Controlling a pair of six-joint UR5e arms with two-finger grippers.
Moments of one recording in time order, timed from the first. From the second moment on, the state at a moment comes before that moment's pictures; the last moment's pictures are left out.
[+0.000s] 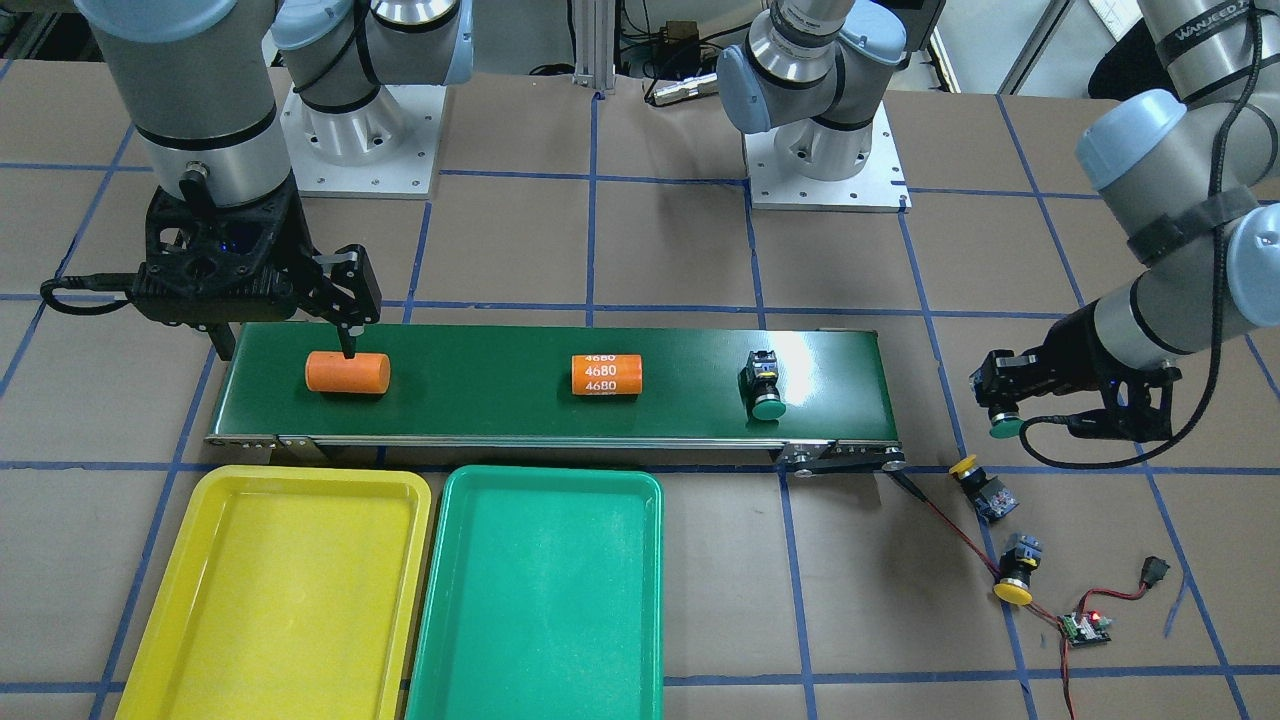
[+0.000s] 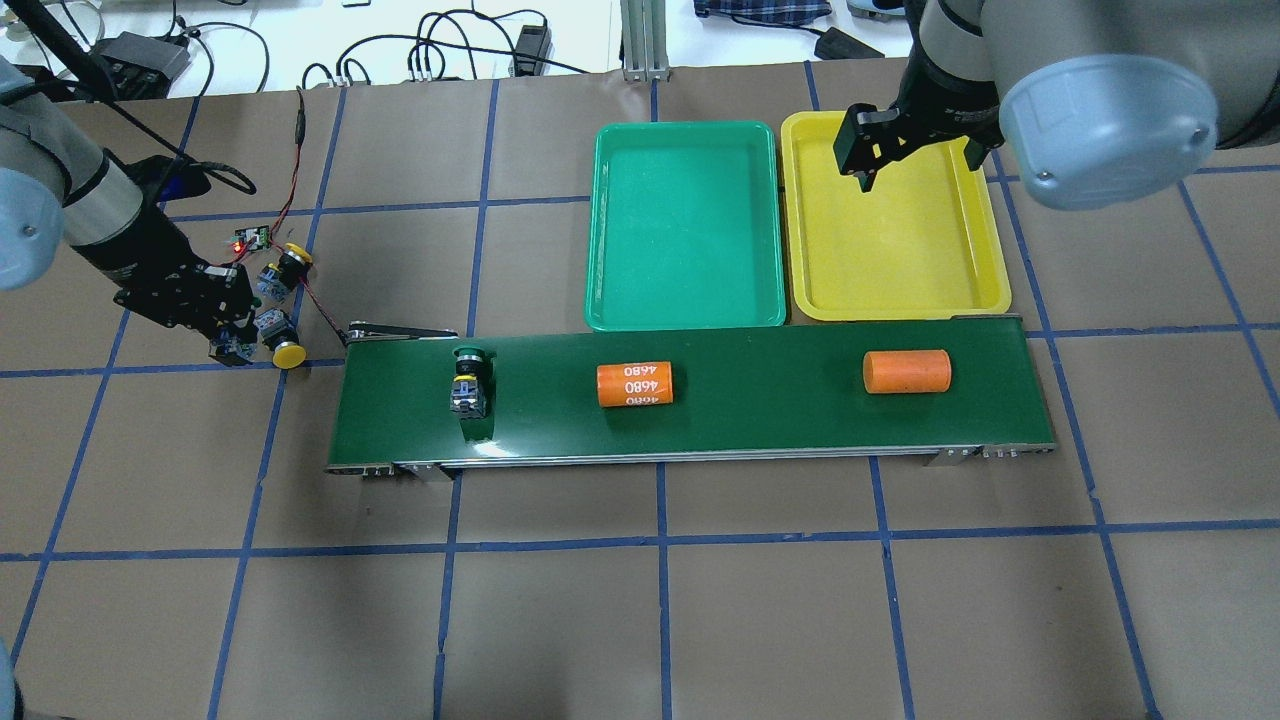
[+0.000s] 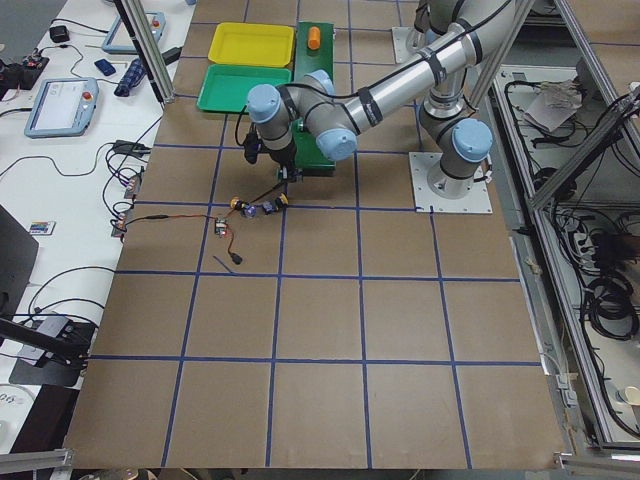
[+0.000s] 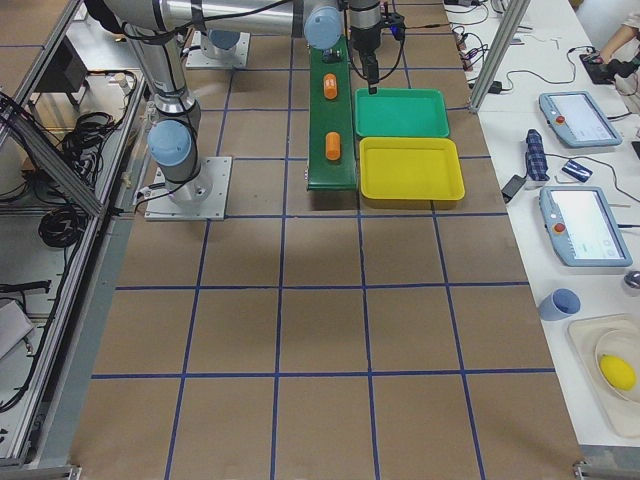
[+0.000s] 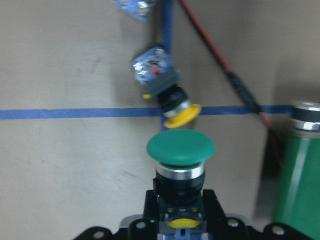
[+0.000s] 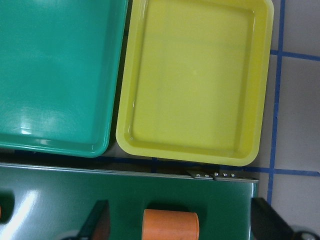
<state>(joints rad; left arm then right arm) -1.19 -1.79 -1.73 -1.40 1.53 0.39 1.62 -1.47 1.59 -1.87 -1.67 -0.06</state>
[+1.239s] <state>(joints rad) -1.31 -1.80 -1.85 -1.34 1.47 0.36 1.62 -1.47 1.59 -1.87 -1.68 -0.06</state>
